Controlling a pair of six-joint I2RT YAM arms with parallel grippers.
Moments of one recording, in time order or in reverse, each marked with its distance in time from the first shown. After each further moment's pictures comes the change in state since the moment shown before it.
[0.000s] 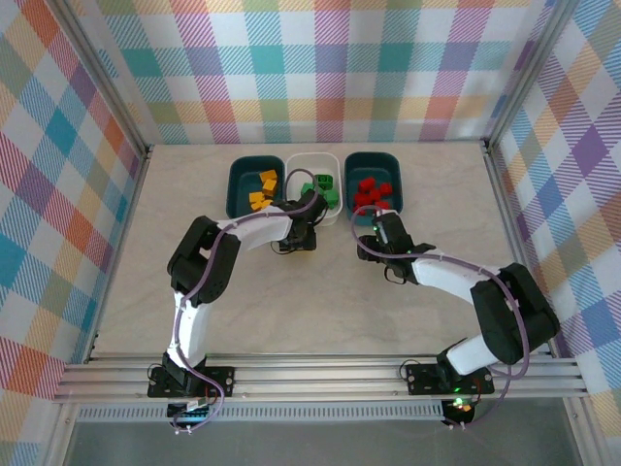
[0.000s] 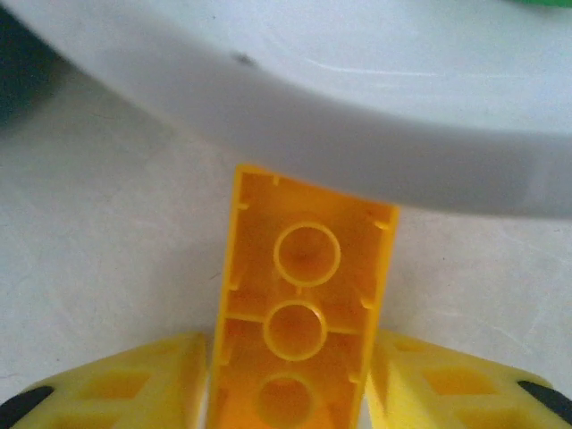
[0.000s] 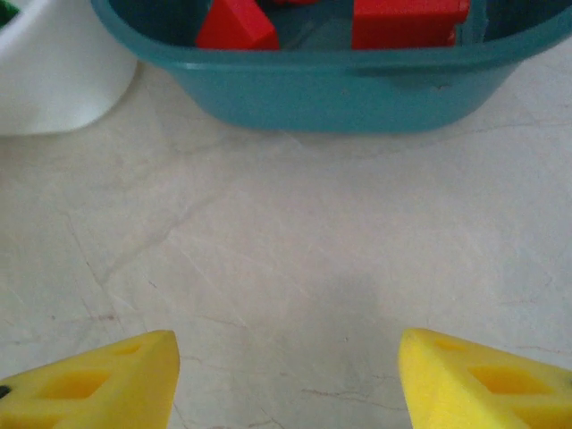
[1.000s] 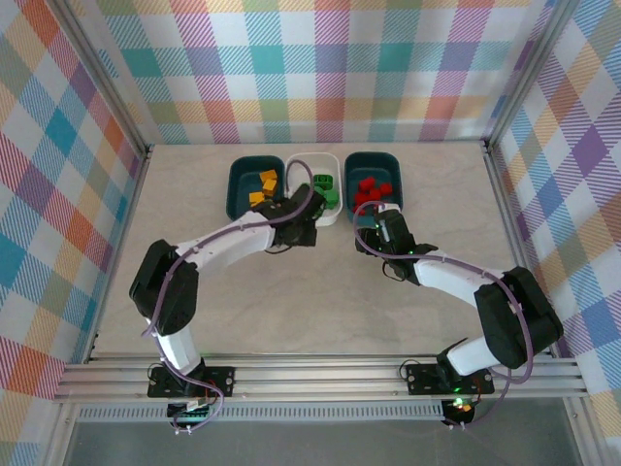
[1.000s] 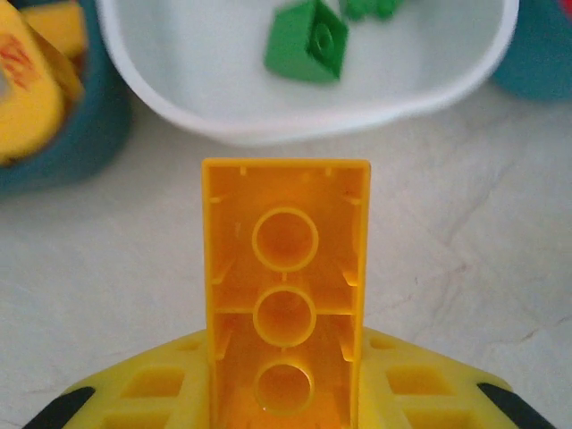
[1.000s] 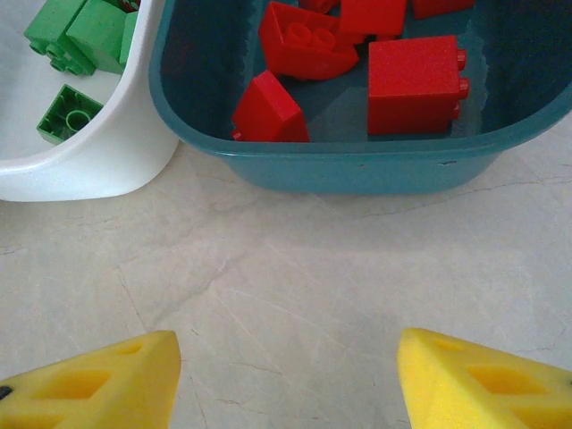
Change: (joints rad) left arm -0.041 -0.304 -0.070 -0.023 -0.035 0.122; right arm 0.000 -0.022 -0.002 0.072 -0.006 0.023
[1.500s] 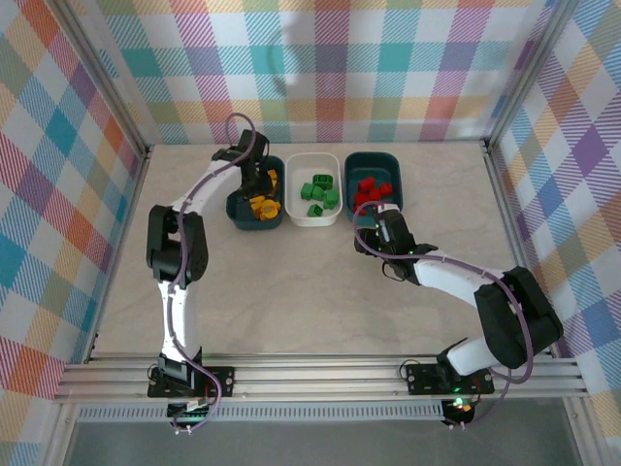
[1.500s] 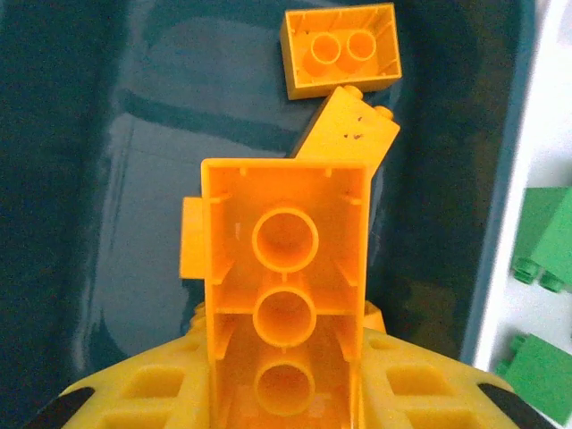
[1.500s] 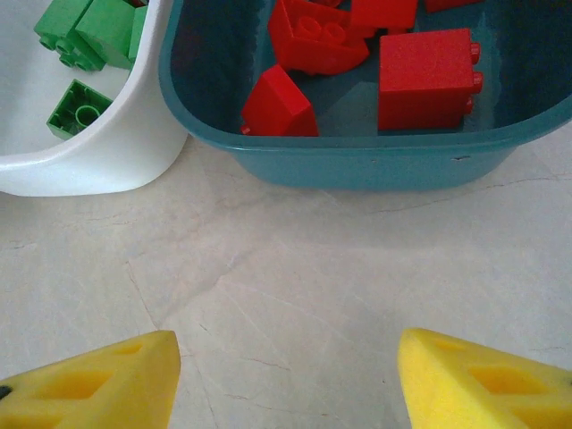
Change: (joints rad) left arm 0.403 0.373 0.470 -0.147 0.163 0.019; right arm 0.000 0.000 0.000 0.000 -0.015 0.003
